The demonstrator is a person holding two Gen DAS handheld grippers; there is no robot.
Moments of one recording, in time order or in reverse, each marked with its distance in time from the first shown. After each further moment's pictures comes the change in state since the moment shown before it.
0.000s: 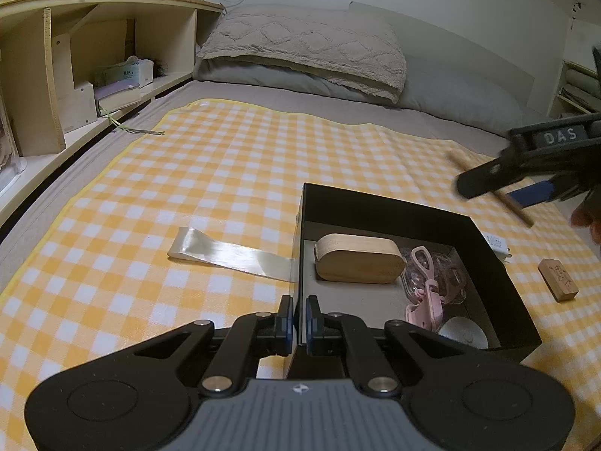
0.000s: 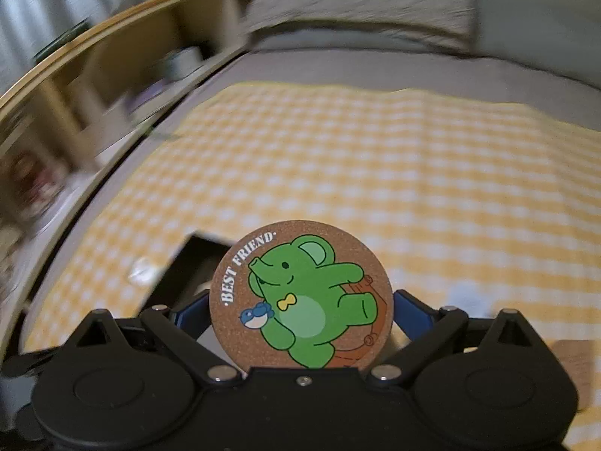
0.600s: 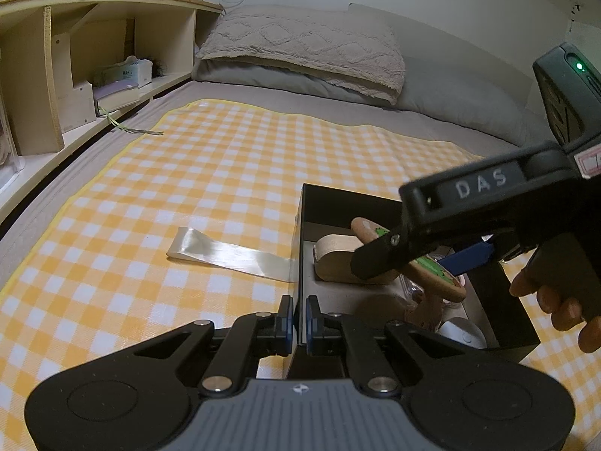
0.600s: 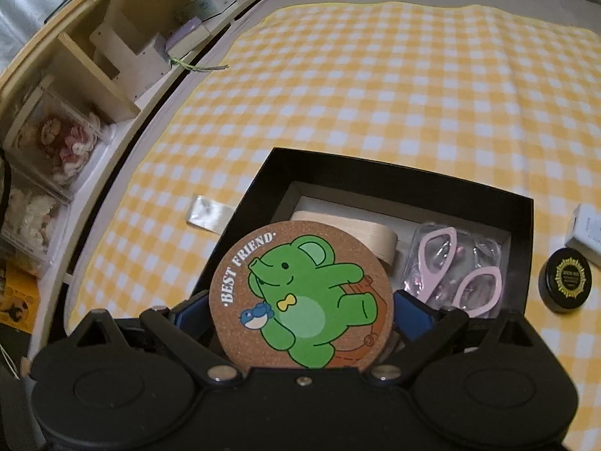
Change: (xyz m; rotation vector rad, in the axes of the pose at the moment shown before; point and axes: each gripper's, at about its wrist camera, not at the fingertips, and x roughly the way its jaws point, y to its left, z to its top) left arm -0.002 0.002 0.000 -0.004 -0.002 -0.008; right arm 0.059 0.045 -0.025 0.090 0.188 0.149
